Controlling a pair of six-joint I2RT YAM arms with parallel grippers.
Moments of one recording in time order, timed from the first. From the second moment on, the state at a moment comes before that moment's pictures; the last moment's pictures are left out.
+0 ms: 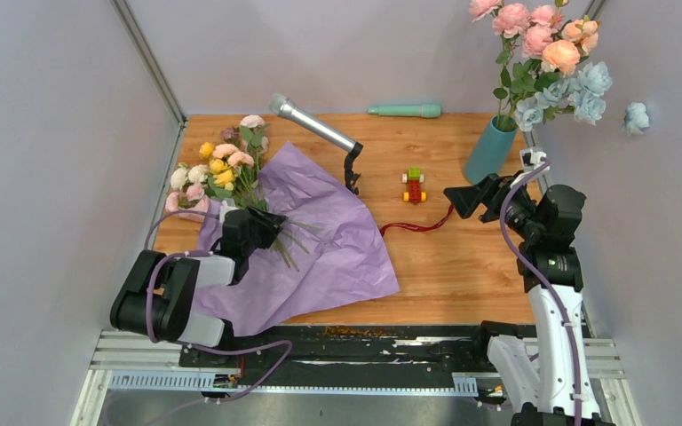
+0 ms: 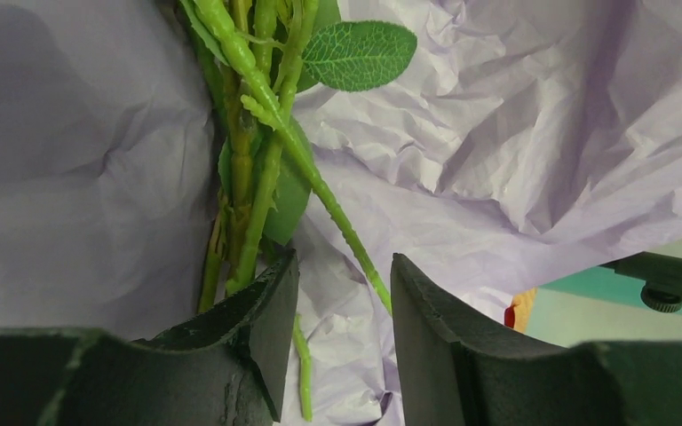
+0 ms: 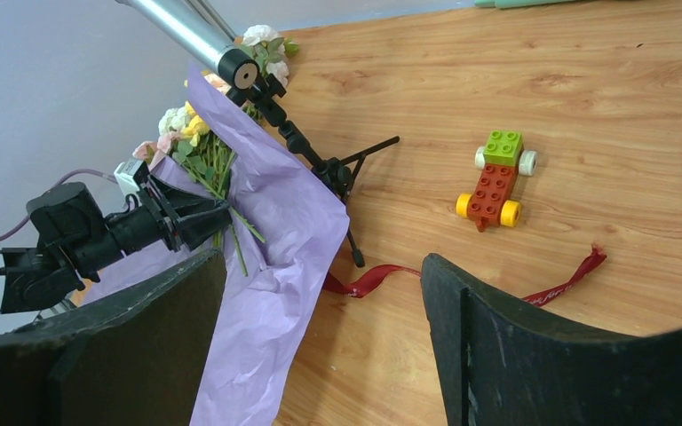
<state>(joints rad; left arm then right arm) -0.21 1.41 0.31 0.60 0.02 -1.17 -0.13 0.75 0.82 -0.21 -0.69 0.38</state>
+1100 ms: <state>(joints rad) -0.21 1.51 0.33 0.76 0.02 -1.20 -0.13 0.78 0.82 -0.24 -0.69 0.37</state>
